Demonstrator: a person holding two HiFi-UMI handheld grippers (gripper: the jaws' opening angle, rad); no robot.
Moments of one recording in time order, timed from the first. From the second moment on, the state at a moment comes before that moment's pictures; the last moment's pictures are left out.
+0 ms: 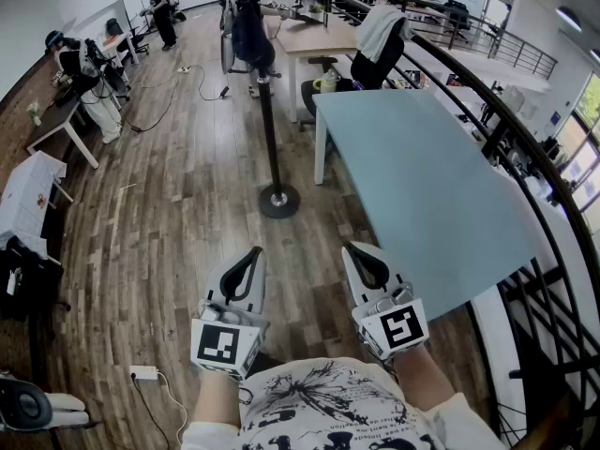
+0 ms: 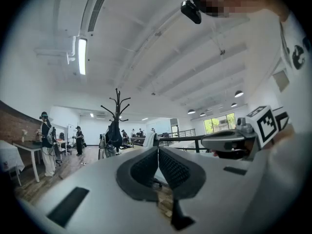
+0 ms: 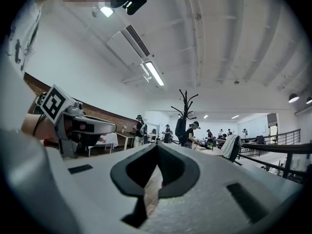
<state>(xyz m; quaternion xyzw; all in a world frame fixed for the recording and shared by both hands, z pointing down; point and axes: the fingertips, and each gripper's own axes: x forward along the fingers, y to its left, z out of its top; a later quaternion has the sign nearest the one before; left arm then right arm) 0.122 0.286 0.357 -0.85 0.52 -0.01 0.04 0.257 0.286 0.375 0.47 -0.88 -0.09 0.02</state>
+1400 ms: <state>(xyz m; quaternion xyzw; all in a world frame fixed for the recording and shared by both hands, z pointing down) -0.030 0.071 0.366 -0.85 0.52 0.00 0.03 0.121 0.059 0.396 0.50 -0.86 -0.05 0.03</state>
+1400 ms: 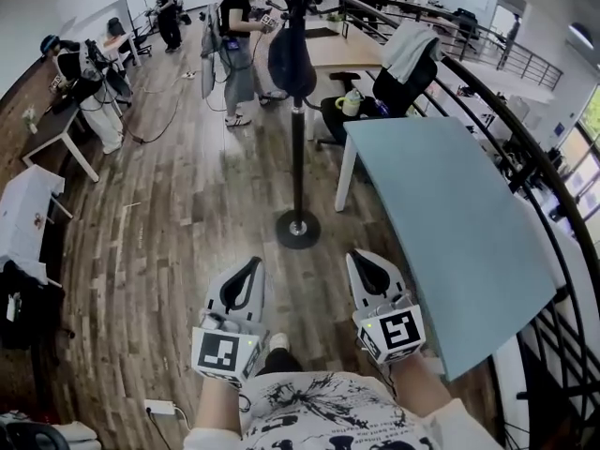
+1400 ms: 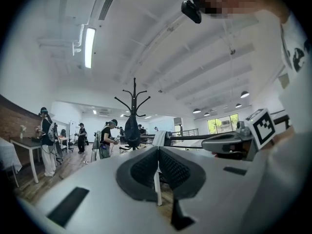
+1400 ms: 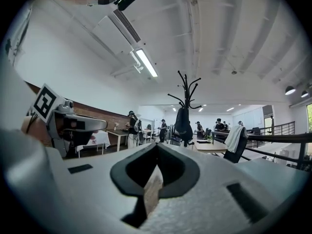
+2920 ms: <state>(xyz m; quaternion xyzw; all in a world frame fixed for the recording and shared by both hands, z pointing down) -0.115 -0.356 0.341 -0.85 0.51 0.01 0.07 0.016 -0.435 0.316 0.53 -0.84 -0.09 0.00</state>
